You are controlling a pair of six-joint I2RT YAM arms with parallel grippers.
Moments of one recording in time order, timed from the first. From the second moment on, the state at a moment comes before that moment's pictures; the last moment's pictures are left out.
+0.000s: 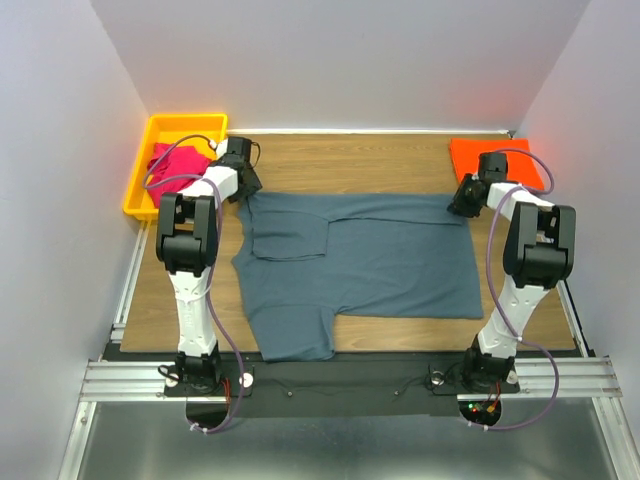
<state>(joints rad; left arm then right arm) -0.14 2.16 1.61 -0.39 -0.26 -0.57 -0.14 1.97 1.32 -0.29 -0.07 0.40</state>
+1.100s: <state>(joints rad) -0.29 1.46 0.84 -0.40 -0.23 -0.71 0.57 1.80 1.15 -0.18 -0.27 0.71</state>
